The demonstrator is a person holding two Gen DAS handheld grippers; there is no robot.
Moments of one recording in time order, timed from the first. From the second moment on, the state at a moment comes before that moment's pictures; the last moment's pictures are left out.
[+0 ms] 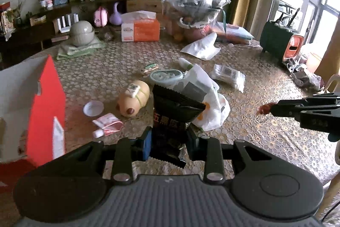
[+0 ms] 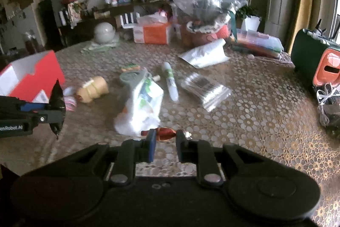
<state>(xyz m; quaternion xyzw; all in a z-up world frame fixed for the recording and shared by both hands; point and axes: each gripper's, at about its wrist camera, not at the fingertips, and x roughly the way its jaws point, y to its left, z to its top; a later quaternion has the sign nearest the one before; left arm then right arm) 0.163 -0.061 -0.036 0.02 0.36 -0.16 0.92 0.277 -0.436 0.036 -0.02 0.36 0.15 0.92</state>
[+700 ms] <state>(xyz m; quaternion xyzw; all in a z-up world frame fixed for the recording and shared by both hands) 0.145 0.023 0.043 -0.01 0.34 -0.12 0.93 0.252 -0.342 0.148 -0.03 0.28 0.24 0.93</state>
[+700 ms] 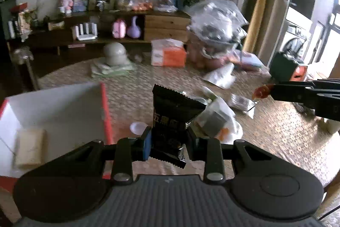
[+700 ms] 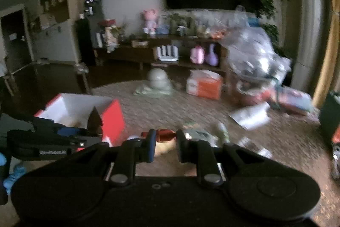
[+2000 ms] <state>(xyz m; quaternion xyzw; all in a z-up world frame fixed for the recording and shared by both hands) 0.207 0.254 0.001 0.01 0.42 0.03 0.91 0.304 -0.033 0.085 -0.13 0.36 0.39 0.84</state>
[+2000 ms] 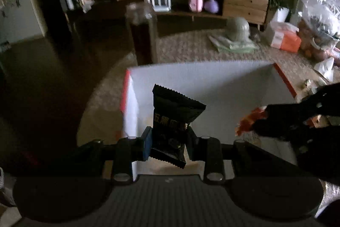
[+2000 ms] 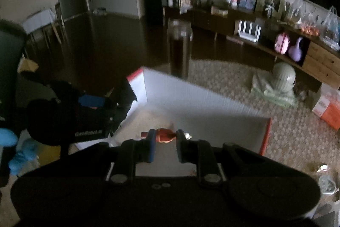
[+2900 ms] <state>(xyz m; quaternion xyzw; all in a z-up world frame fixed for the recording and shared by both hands) 0.239 0.237 -0.046 0.01 0.50 0.02 0.87 0.313 -0.033 0.024 -0.17 0.44 0.36 0.81</state>
